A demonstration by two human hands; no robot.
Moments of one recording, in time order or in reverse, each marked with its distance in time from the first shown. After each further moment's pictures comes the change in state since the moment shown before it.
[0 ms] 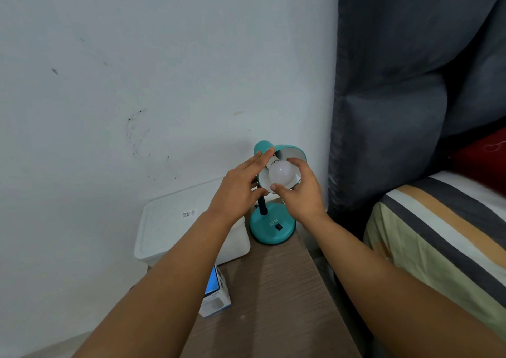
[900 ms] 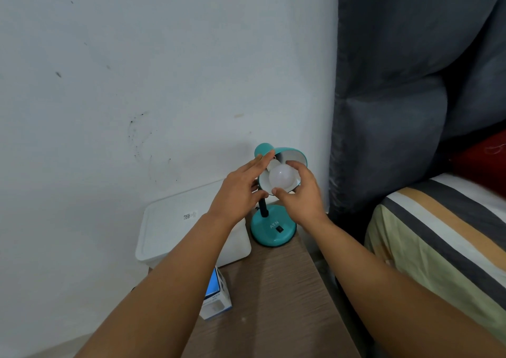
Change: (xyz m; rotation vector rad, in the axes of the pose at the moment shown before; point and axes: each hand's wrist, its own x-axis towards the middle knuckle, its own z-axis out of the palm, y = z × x) left_hand 0.000 0.002 0.000 0.023 0.003 -0.020; right_hand -0.001 0.001 -0.001 -0.005 -0.013 -0.032
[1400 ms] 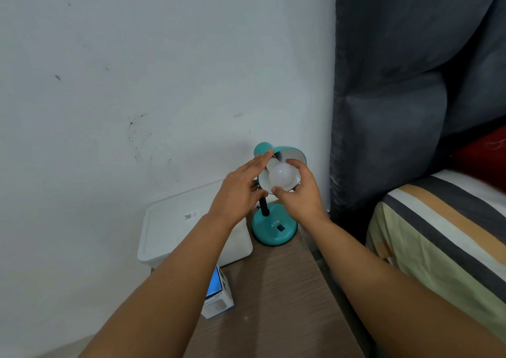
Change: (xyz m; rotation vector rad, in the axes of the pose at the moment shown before) left_hand -0.002 0.002 -0.001 -0.038 0.006 -0.033; right_hand -0.002 0.000 0.004 0.064 0.010 0.037
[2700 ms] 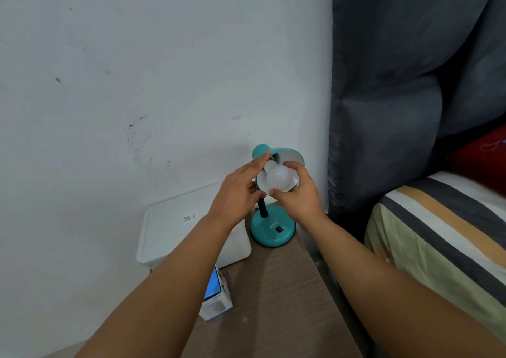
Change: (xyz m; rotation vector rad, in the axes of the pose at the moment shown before) left_hand -0.001 0.004 0.000 -0.008 0.018 -0.007; right_hand 0.001 -0.004 -0.003 -0.004 -0.032 0.039
